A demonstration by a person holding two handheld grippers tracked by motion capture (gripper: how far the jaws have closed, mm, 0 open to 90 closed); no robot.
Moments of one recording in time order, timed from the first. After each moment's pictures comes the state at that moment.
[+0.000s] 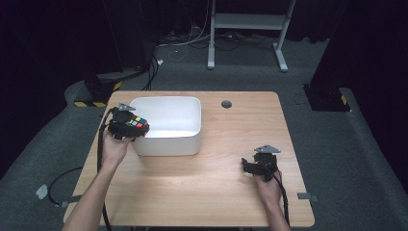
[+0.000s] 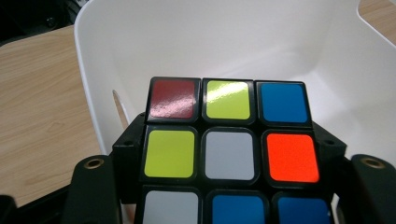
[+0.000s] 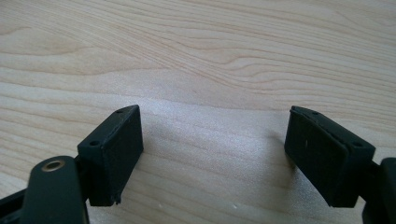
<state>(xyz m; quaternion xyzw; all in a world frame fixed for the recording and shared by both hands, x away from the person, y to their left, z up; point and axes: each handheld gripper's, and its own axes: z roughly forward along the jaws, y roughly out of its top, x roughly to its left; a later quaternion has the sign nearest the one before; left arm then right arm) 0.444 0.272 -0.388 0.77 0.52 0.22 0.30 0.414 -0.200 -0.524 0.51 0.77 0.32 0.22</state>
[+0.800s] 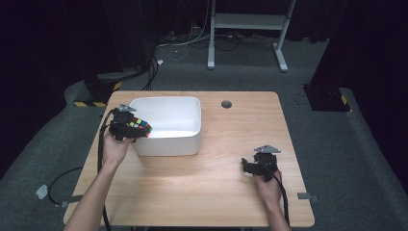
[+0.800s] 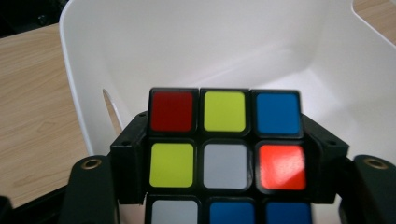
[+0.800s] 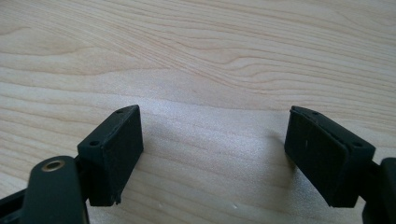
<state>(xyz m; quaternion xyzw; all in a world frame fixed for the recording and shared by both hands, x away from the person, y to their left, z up) 0.444 0.272 -0.391 0.77 0.52 0.21 0.31 0.414 -0.200 -0.524 0.51 0.77 0.32 0.22</state>
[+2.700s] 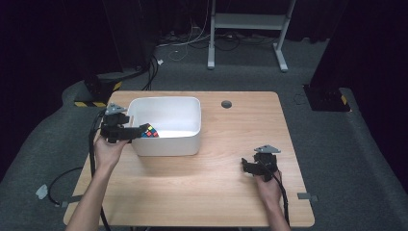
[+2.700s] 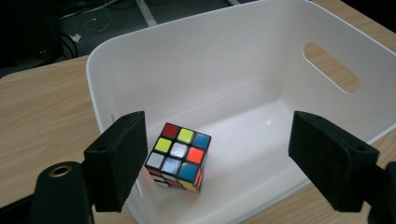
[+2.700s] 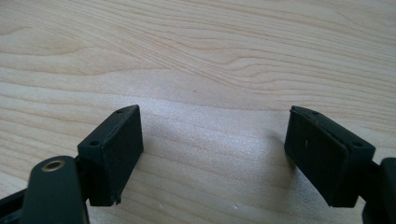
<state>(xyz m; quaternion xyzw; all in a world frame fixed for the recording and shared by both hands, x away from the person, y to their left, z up) 0.414 0.278 -0.366 0.74 0.50 0.23 0.38 0.414 -0.199 -0.524 0.51 0.77 0.32 0.22</state>
